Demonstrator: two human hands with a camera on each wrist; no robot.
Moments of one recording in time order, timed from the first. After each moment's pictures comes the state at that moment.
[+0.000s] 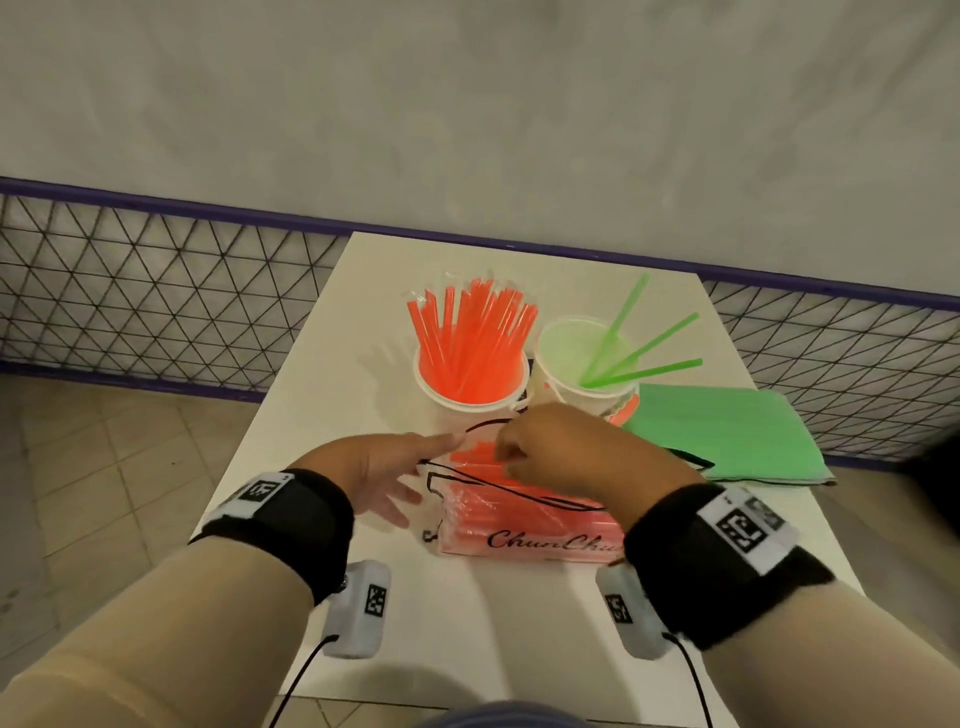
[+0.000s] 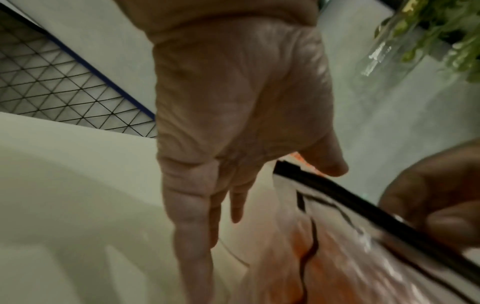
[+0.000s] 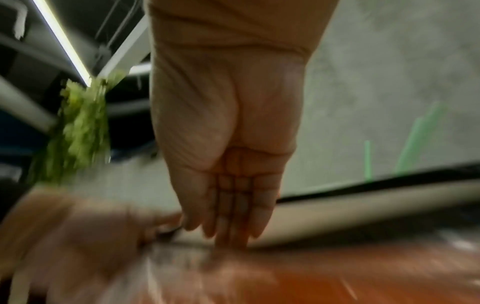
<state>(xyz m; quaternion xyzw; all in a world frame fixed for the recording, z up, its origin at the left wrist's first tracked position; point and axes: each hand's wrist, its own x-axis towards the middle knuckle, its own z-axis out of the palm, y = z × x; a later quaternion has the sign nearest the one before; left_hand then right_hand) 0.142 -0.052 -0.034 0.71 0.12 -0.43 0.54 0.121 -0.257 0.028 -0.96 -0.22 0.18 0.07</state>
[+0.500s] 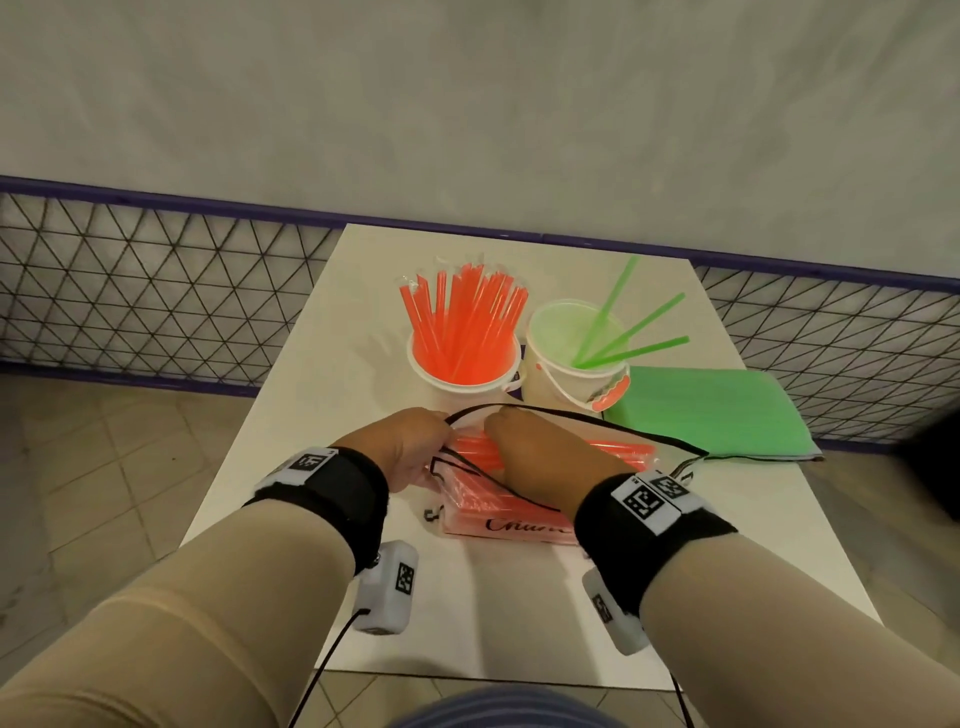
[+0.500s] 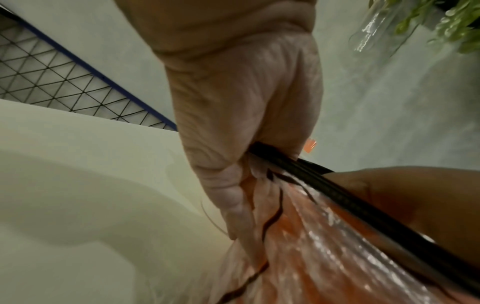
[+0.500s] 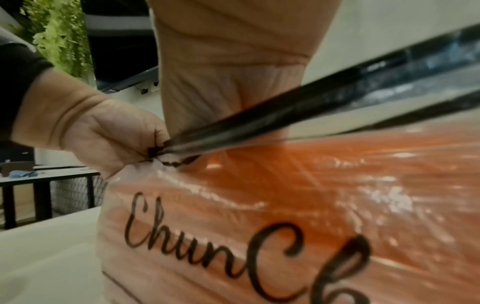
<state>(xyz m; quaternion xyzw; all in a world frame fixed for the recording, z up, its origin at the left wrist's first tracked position) 0.136 -0.090 -0.034 0.73 0.13 -0.37 0.57 0.115 -0.258 -0.039 -0.97 -0.22 0.11 0.09</state>
